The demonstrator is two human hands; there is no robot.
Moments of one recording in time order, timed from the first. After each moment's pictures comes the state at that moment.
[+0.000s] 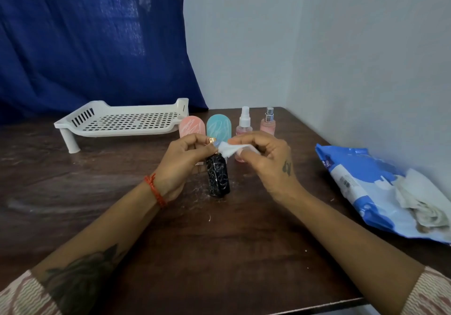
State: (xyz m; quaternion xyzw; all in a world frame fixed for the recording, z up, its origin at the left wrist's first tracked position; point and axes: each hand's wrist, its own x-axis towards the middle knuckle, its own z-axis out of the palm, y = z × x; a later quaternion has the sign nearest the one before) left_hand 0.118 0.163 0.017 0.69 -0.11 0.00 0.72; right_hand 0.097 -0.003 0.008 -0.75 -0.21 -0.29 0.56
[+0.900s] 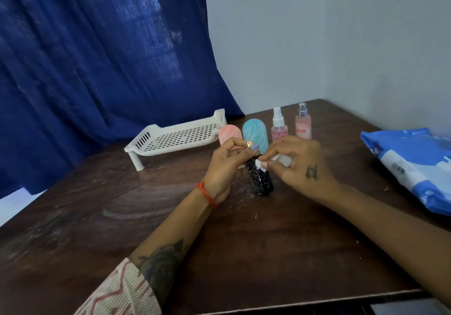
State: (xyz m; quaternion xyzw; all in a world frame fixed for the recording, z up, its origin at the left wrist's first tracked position) left_hand 0.107 0.163 0.020 0.69 -0.14 0.00 0.70; right_hand 0.096 -0.001 0.003 -0.79 -0.29 -0.38 0.39
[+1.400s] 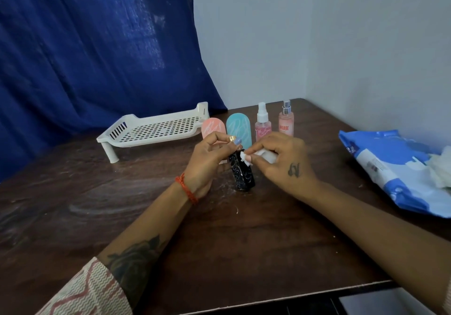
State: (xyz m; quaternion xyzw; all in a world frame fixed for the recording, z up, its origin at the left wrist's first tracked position) left_hand 0.112 0.164 0.018 0.68 -0.14 -0.01 0.72; right_hand 0.100 0.000 -0.002 -0.80 -0.26 -0.39 0.38
